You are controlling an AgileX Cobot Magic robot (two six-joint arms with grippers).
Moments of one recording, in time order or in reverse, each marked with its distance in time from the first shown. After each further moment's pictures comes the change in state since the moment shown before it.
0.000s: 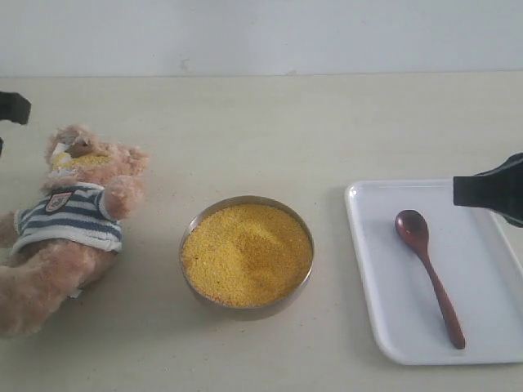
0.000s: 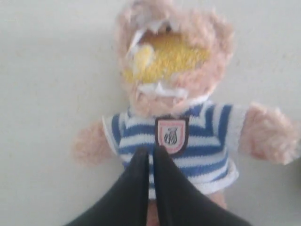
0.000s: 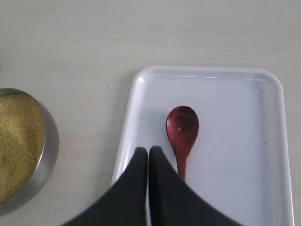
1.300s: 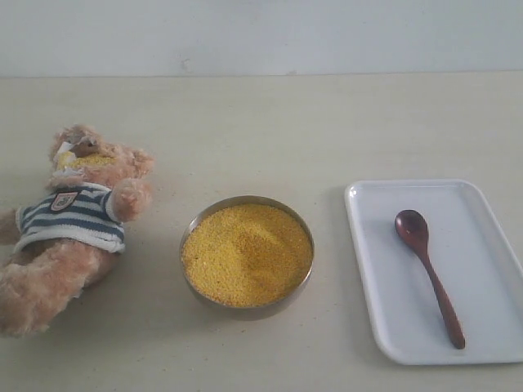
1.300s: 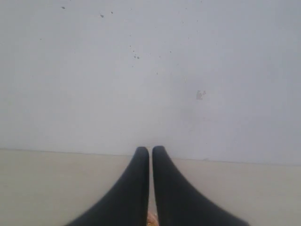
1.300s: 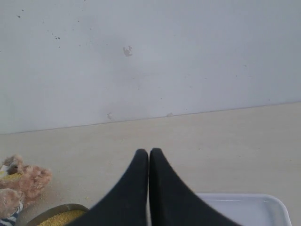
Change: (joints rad) left arm 0.000 -1.072 0.518 0.004 -0.522 -0.087; right arm 0.000 -0.686 0.292 0.006 -0.280 0.035
